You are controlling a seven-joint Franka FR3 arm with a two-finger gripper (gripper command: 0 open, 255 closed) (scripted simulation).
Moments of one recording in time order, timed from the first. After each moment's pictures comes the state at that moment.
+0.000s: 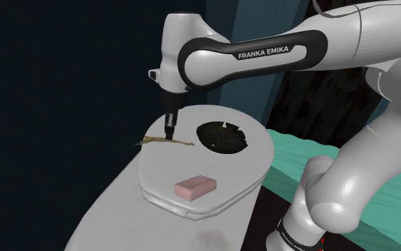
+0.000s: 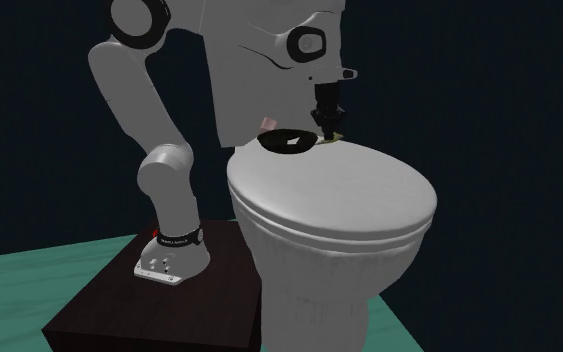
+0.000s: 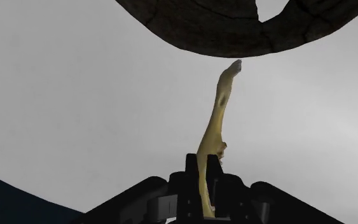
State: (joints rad) arm 0.27 -0.30 0.20 -2.15 -0.02 1.94 -0.32
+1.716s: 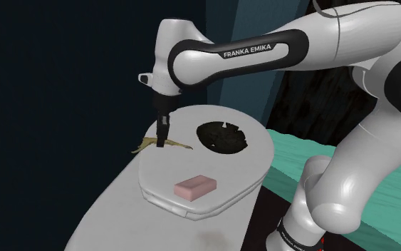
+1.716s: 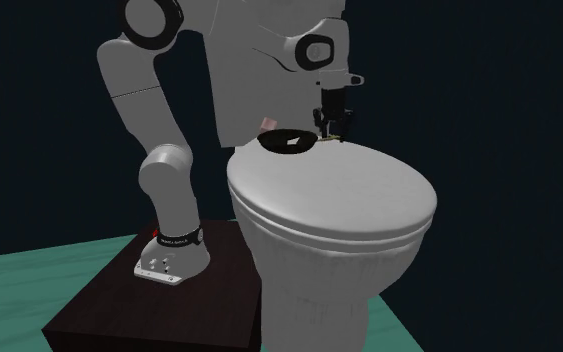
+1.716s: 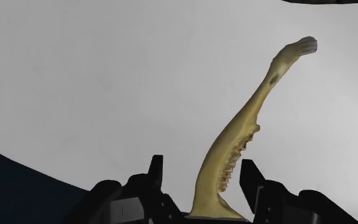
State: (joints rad) arm 0.30 -0.22 0.16 -2.12 0.06 2.00 -0.52
